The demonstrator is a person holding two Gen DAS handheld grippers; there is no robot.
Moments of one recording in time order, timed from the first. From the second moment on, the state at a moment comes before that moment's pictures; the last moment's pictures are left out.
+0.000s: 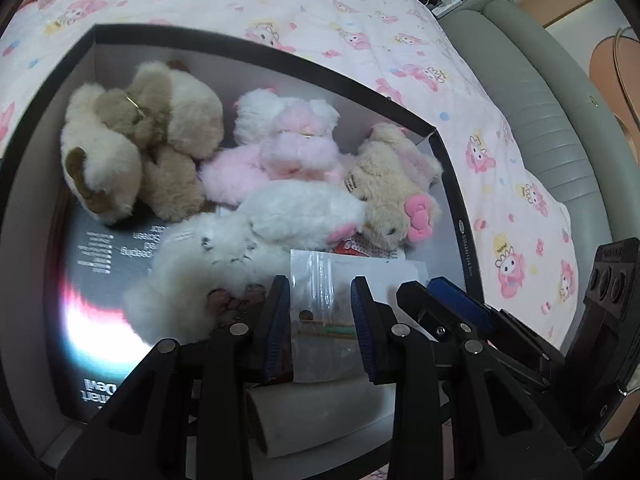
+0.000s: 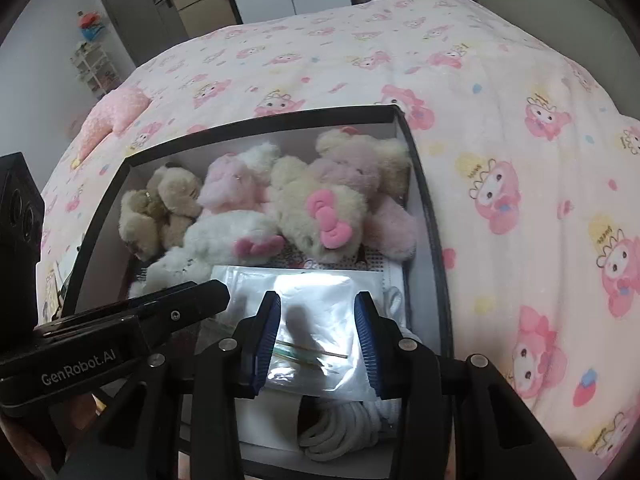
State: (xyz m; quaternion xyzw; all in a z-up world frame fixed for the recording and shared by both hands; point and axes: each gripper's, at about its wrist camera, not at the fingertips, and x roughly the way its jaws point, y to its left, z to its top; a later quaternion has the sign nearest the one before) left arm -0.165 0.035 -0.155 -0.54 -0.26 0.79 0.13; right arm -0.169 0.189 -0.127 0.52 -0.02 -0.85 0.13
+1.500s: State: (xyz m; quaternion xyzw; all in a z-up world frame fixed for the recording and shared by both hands) left arm -0.062 0.011 -0.052 -0.44 -0.20 0.86 0.14; right arm -0.102 0.174 -0.063 0.46 -0.04 -0.89 0.06
